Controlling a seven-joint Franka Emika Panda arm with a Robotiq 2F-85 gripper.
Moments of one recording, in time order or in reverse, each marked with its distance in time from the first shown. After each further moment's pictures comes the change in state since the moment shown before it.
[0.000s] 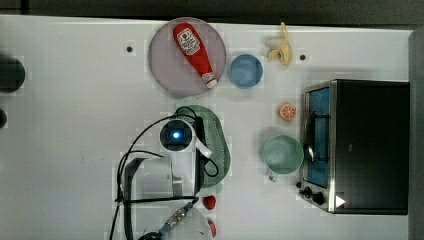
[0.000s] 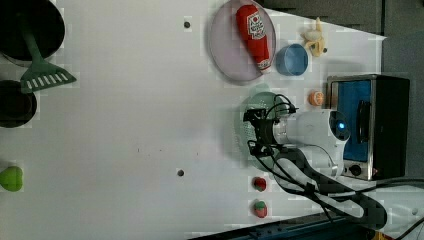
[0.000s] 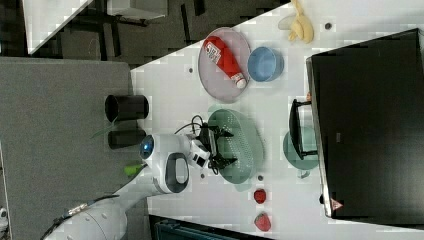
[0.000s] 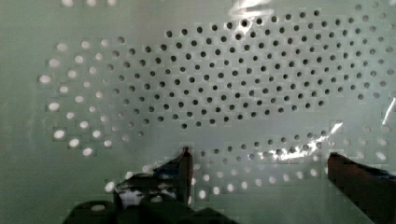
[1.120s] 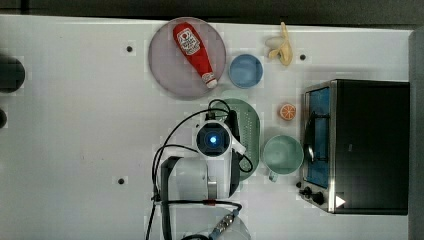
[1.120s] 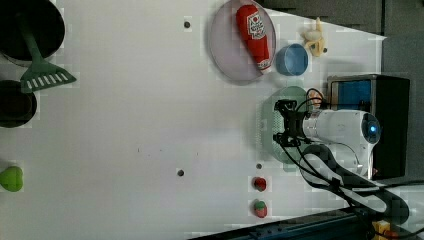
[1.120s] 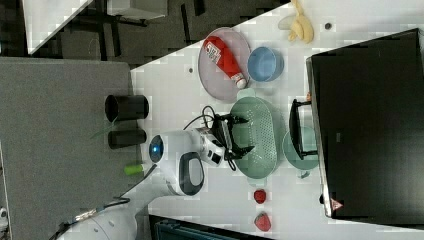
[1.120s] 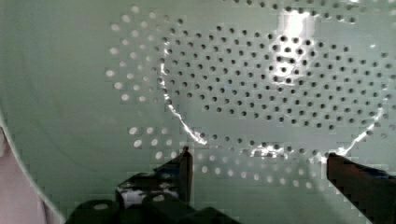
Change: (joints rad) arm -0.142 -0.042 -0.060 -0.035 -0.176 0.119 -0.042
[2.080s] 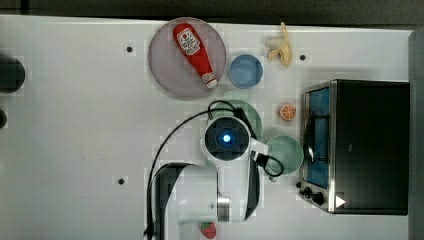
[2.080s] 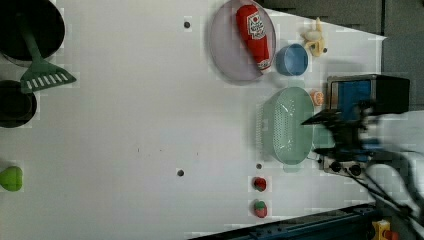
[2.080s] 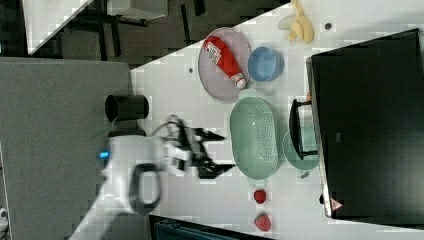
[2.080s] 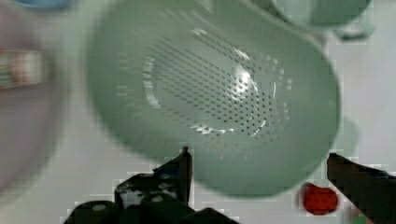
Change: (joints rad) arm -0.024 -0.376 -0.019 -0.016 -0.012 -0.511 -0.317
